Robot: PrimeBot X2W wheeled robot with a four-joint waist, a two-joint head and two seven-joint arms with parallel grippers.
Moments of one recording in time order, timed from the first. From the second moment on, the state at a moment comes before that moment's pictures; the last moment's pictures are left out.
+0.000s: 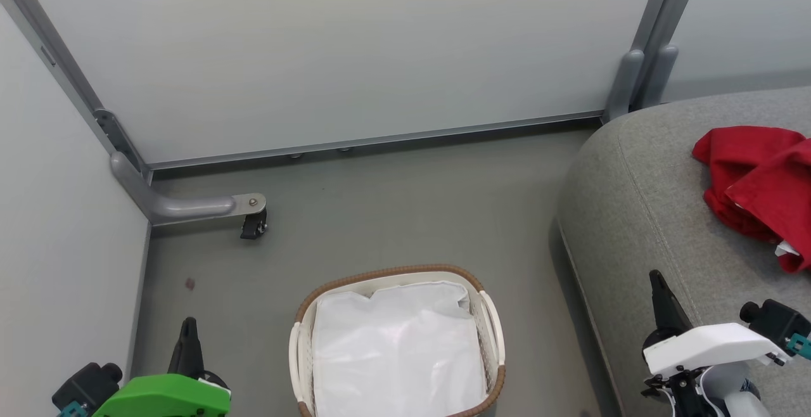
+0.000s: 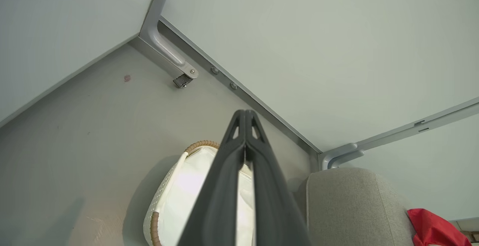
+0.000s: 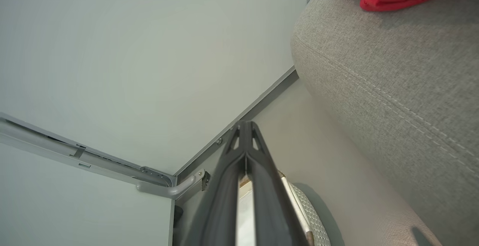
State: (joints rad) left arm -0.02 0.04 0.03 0.36 -0.86 -0.09 -0.08; right arm -0.09 -0.04 -0.06 0.34 0.84 0.13 -0.09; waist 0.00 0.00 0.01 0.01
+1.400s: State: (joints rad) left arm -0.07 0.05 0.08 0.29 -1.30 -0.11 0.03; right arm -0.10 -0.04 -0.09 0.29 1.29 0.13 0.03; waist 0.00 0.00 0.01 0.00
